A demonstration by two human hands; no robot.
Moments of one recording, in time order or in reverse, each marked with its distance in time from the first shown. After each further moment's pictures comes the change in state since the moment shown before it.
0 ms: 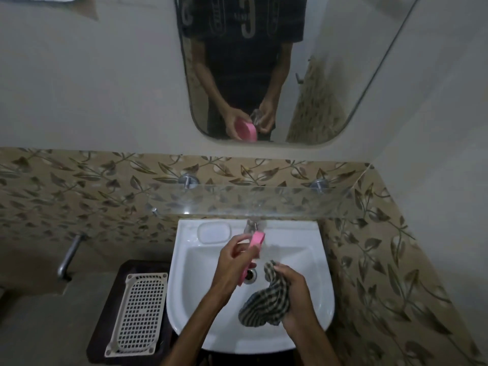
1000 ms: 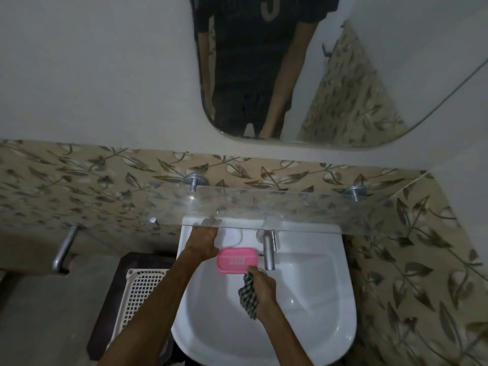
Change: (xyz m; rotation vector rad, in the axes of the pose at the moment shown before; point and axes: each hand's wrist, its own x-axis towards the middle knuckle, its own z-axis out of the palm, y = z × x) left_hand 0.178 -0.069 -0.128 1.400 -0.201 0.018; right_hand 0.177 0.085 0.038 -0.234 0.270 0.165
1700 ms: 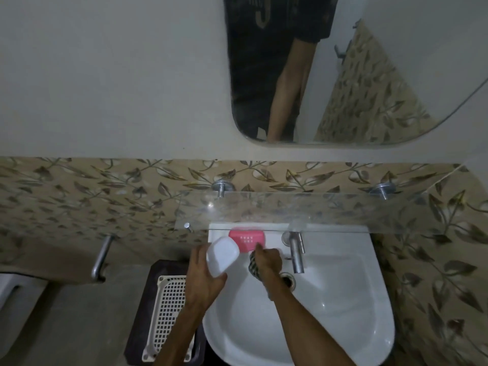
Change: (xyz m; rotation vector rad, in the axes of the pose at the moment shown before) left_hand -0.108 -0.039 0.026 -0.615 0.474 -0.206; right_hand 0.018 -0.029 0.086 -0.541 0.148 -0.212
